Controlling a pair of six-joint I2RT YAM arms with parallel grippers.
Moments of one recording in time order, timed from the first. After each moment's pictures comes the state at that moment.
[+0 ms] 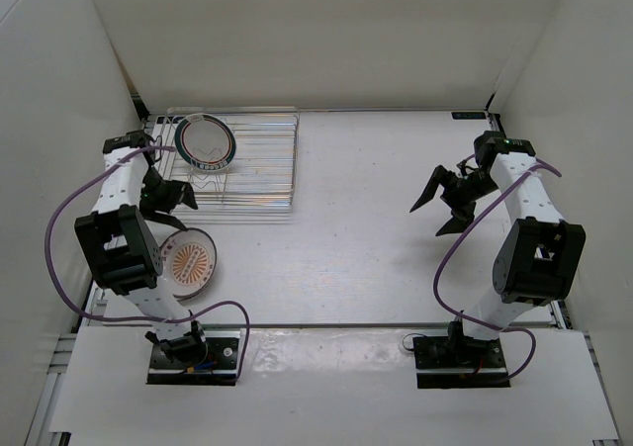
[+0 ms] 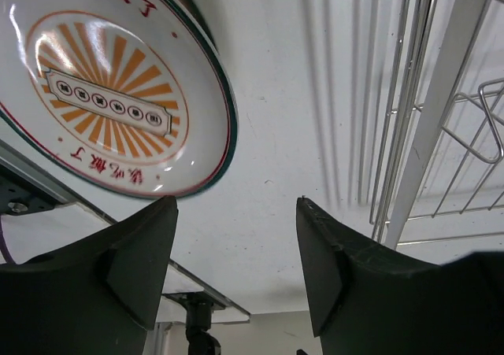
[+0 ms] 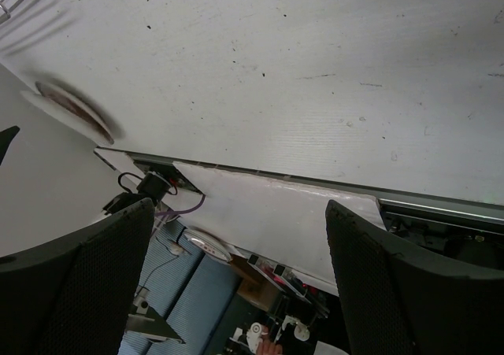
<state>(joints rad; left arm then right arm) 0.25 1.75 1.49 -1.31 0.07 -1.02 -0.08 1.63 1.37 -1.29 -0.54 0.39</state>
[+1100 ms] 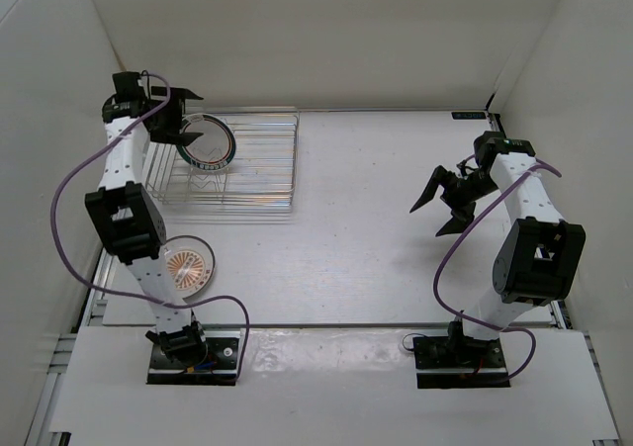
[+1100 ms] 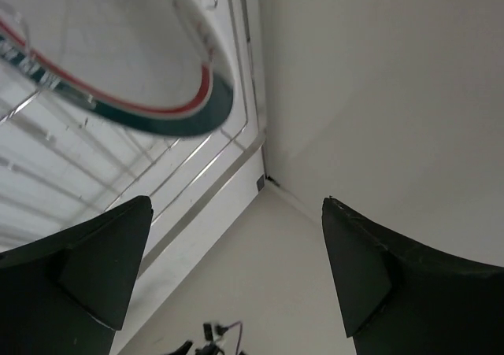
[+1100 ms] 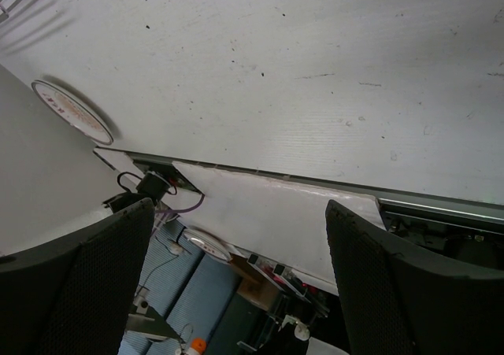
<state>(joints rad) 0.23 1.99 1.93 -0.73 0.47 -1.26 -0.08 1.63 1.37 -1.29 -0.54 0.38</state>
